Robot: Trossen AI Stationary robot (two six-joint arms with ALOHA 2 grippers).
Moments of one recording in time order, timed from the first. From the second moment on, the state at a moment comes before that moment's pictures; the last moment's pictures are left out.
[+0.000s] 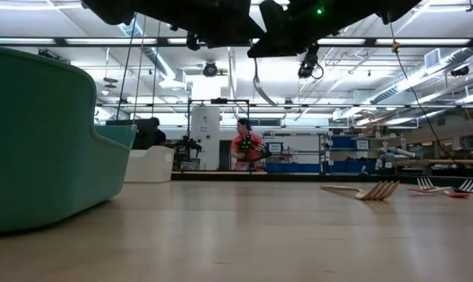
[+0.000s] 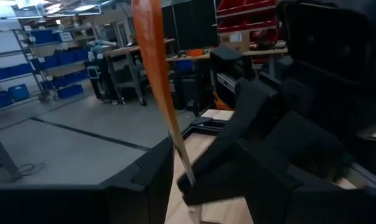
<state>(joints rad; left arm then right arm) -0.12 1.60 0.90 0.71 -0.72 0.13 0.13 1.51 0.87 0.45 0.74 -0.13</state>
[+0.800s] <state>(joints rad) -0.13 1.60 0.90 0.71 -0.72 0.12 0.13 1.52 0.87 0.45 0.71 -0.13</state>
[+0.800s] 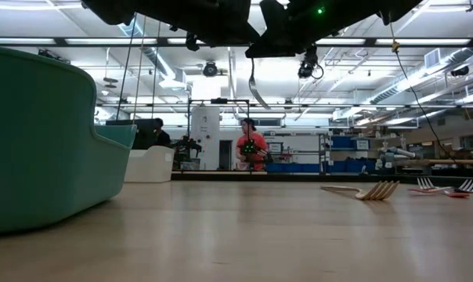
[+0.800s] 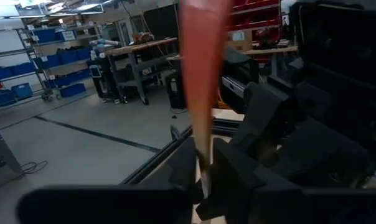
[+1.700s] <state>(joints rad) -0.13 1.48 0.90 0.38 -0.70 0.03 0.15 1.41 0.87 0.18 0.60 -0.02</state>
